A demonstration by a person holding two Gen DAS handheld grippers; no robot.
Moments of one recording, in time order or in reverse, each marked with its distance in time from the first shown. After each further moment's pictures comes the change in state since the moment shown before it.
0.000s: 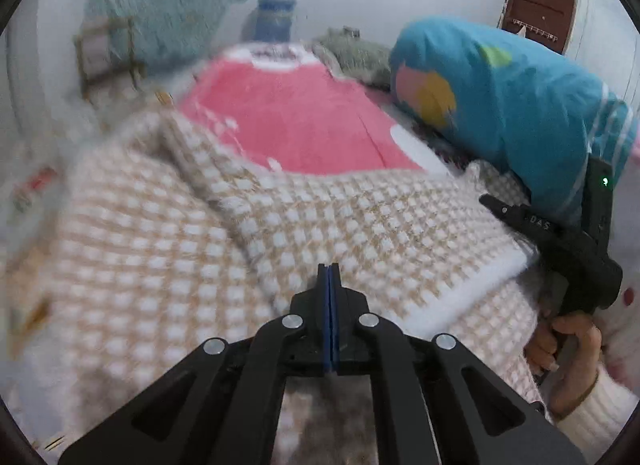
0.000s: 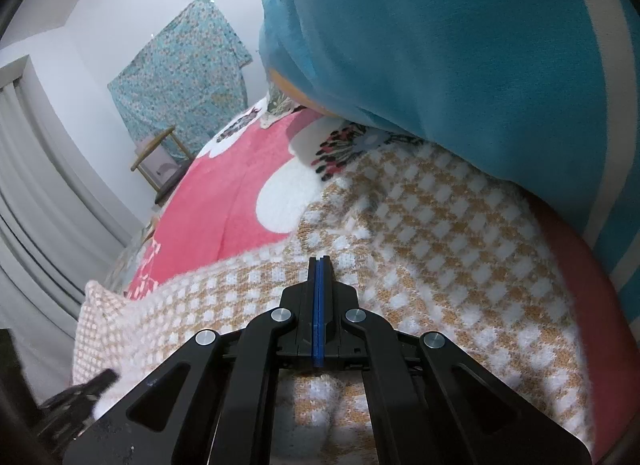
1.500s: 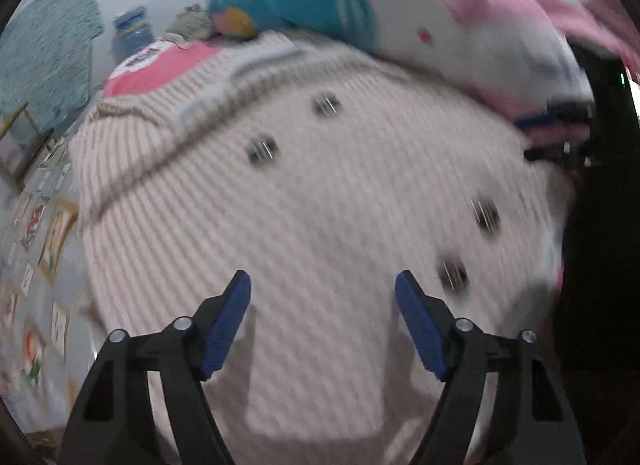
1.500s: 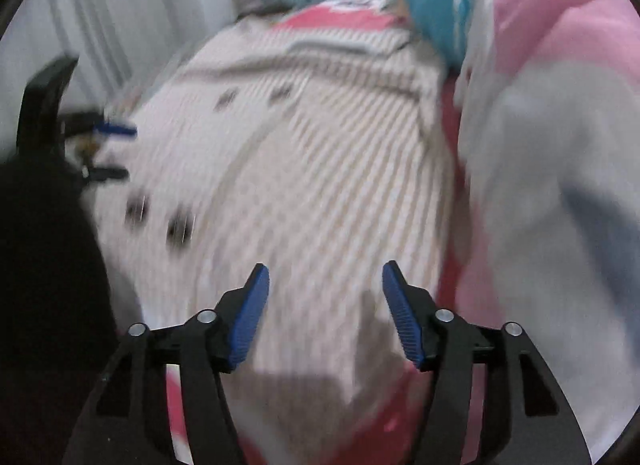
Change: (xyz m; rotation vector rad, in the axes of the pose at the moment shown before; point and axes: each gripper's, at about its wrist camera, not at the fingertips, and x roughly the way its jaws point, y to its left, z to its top) left arm -0.176 -0.060 -0.170 0.558 0.296 -0.195; right arm -0.324 -0.029 -0.170 -0.664 0.407 -0.029
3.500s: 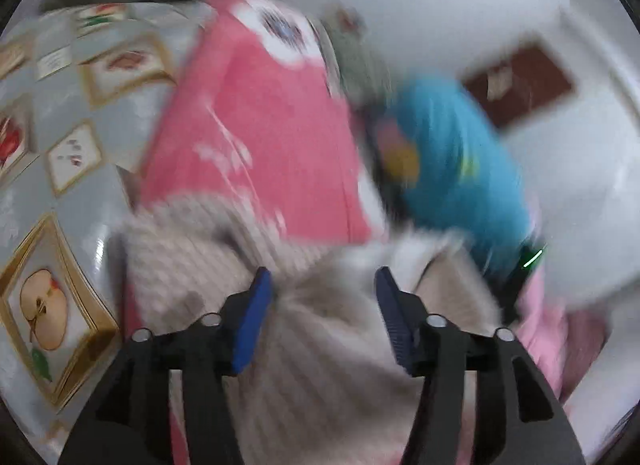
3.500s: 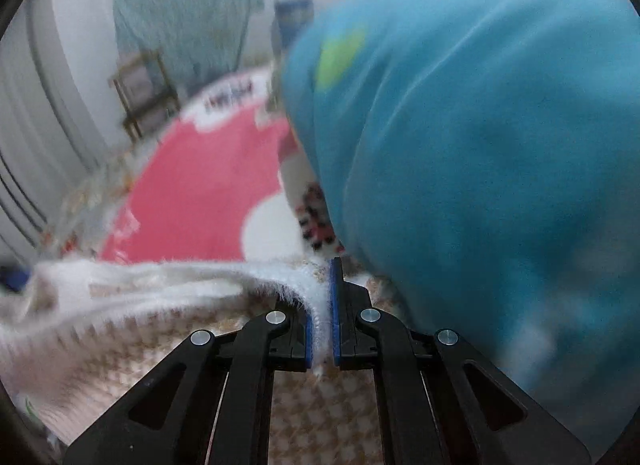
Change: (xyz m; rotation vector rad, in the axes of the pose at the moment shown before) left arm 0.031 0.365 0.154 -0.884 -0.210 -0.392; right arm 0.162 -0.138 0.331 0.372 -0.120 -0.193
